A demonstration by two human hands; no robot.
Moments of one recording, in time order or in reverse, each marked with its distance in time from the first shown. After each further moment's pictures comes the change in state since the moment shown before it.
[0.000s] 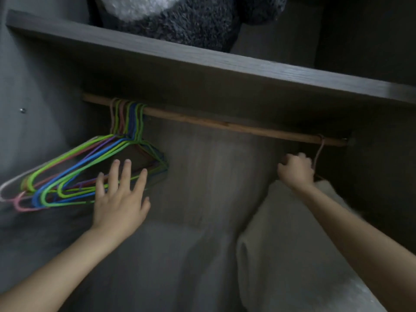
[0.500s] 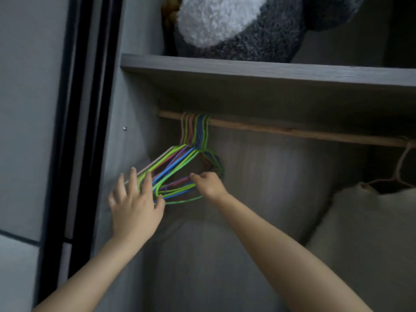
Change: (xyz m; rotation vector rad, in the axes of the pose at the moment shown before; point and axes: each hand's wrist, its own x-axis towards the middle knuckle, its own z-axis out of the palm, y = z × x) left_hand -0.033 -0.100 -0.044 -0.031 0.056 -0.309; right_hand -0.142 -0.260 0.090 0.644 -0.643 -0.290
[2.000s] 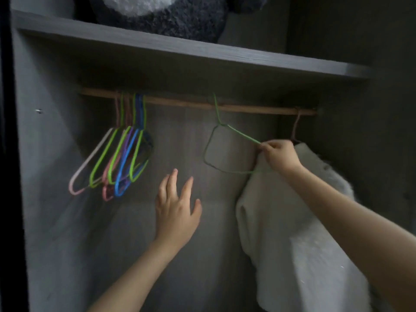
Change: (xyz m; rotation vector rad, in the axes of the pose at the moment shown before) left_hand -0.078 0.116 0.009 -0.586 -0.089 0.398; right_hand -0.134 0.079 -0.188 -0.027 0.735 0.104
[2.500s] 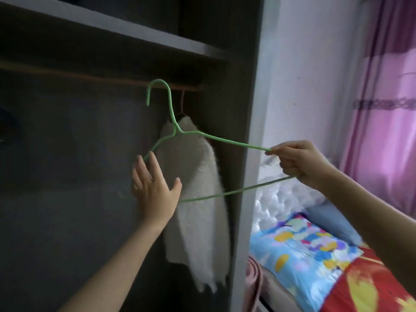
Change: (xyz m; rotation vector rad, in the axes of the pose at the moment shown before) left_hand -0.044 0.204 0.064 -0.291 -0.166 -0.195; right_hand -0.123 0.054 -0.301 0.264 -0.057 0.261
